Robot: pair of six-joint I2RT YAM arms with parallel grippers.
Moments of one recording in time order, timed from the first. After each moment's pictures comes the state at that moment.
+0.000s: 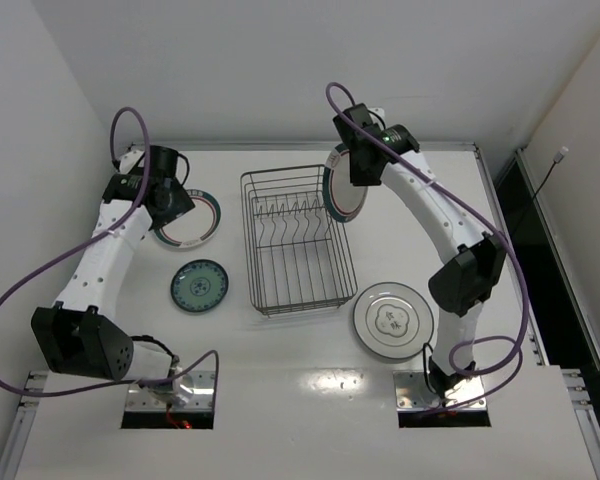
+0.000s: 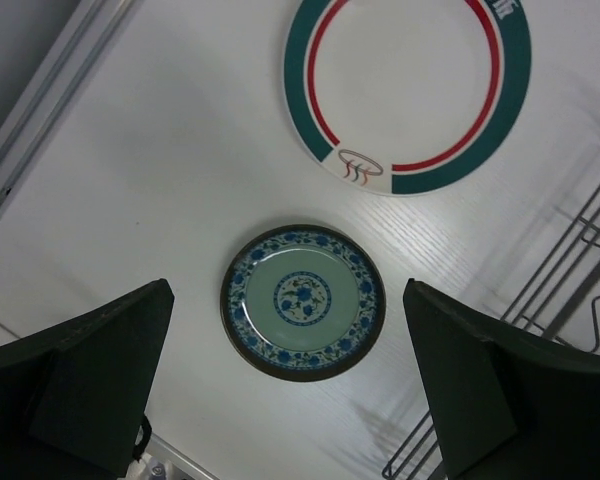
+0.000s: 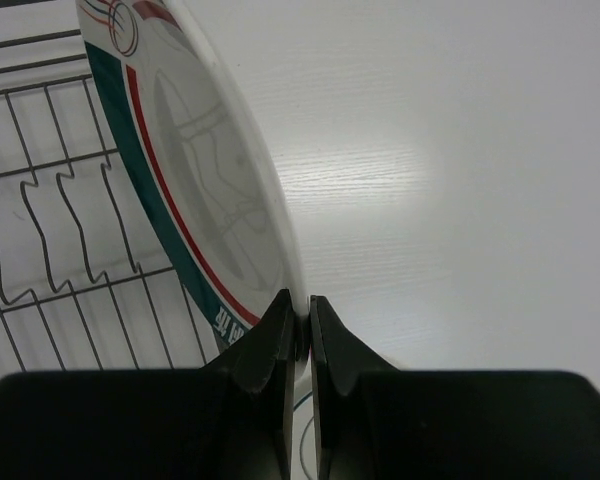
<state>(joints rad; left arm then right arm) -0.11 1.39 1.42 -1.05 -0.51 -0.70 0.49 1.91 2.03 -1.10 0.51 0.40</state>
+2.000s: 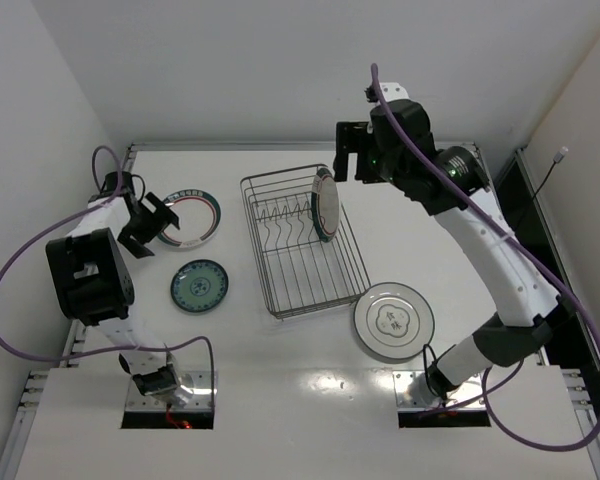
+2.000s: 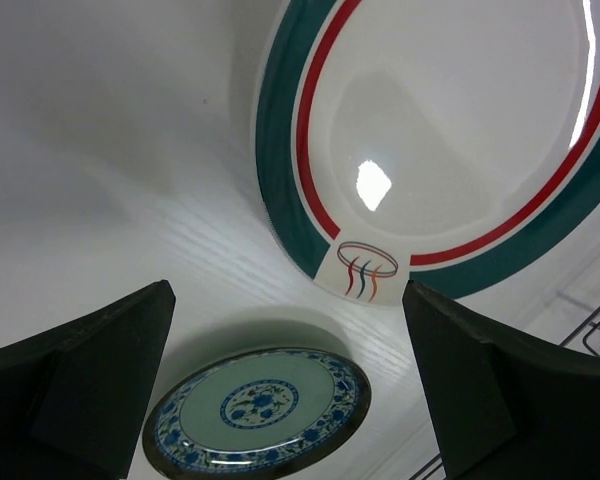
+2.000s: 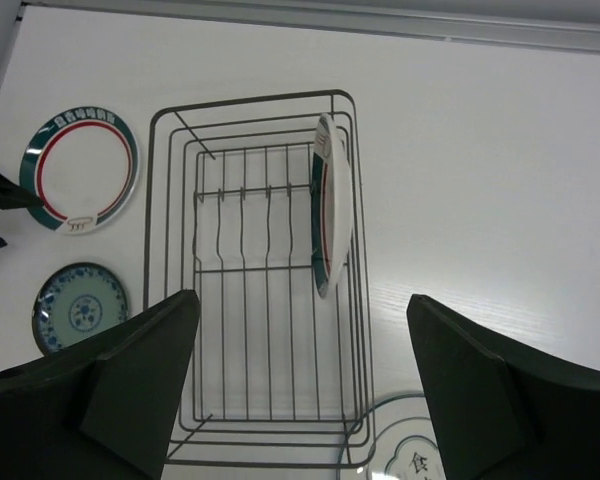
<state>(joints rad) 0.29 1.74 1.23 -0.64 0.05 -0.58 0.62 1.58 1.99 -0.95 0.32 0.34</state>
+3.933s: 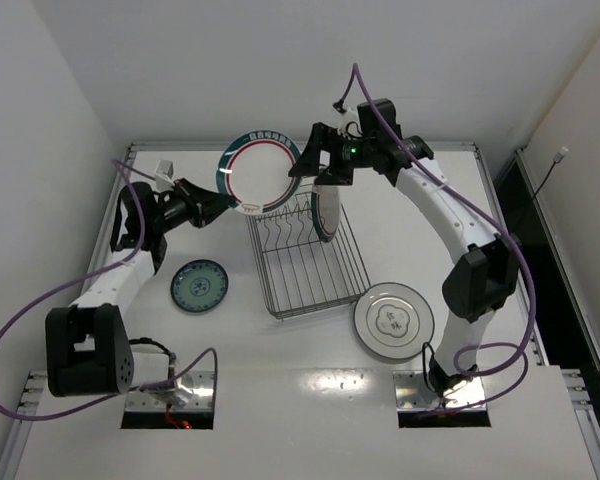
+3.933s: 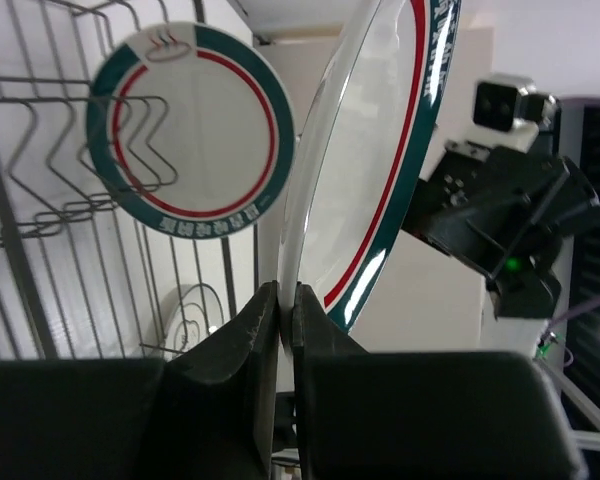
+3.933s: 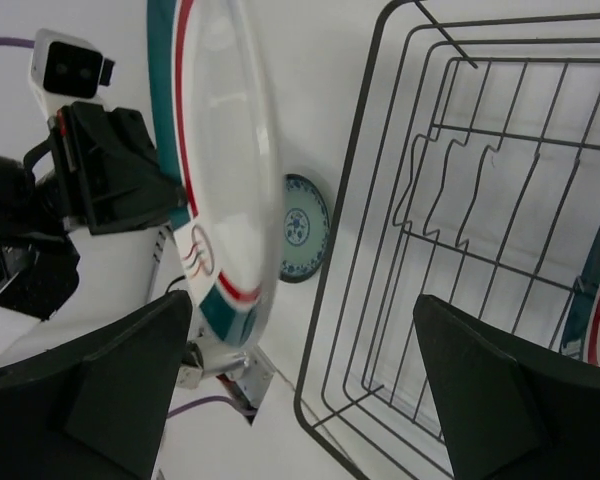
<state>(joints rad) 0.08 1.32 0.77 0.38 0.84 -1.28 0.40 1.82 1.79 -0.58 -0.58 0.53</state>
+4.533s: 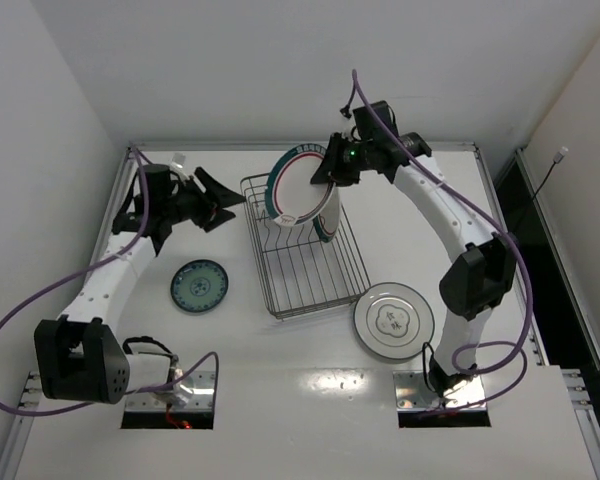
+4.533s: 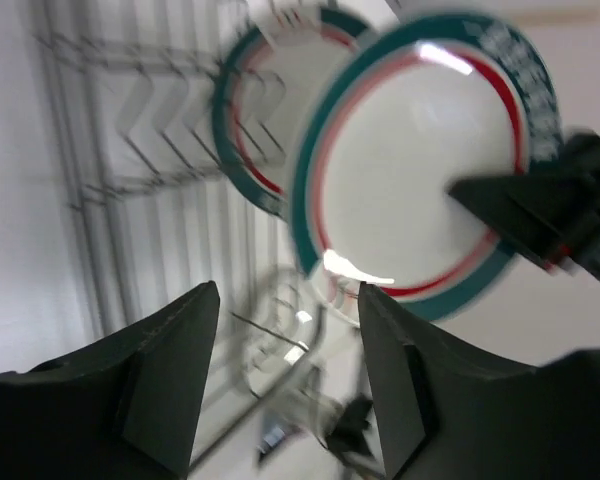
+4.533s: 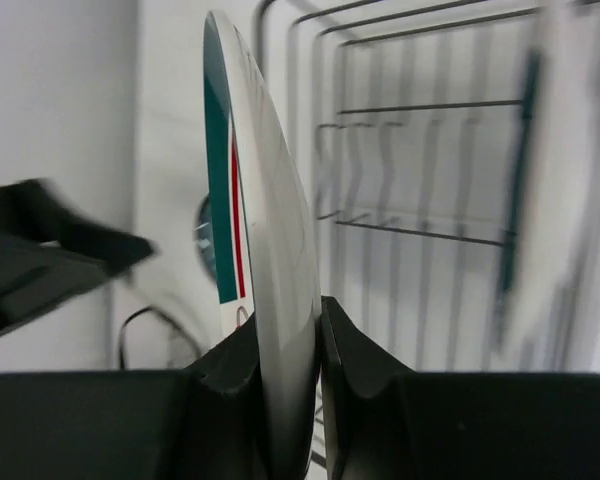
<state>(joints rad) -0.07 1.27 0.96 -0.19 0.63 -1.01 0.40 1.86 1.81 -0.66 -0.43 0.58</state>
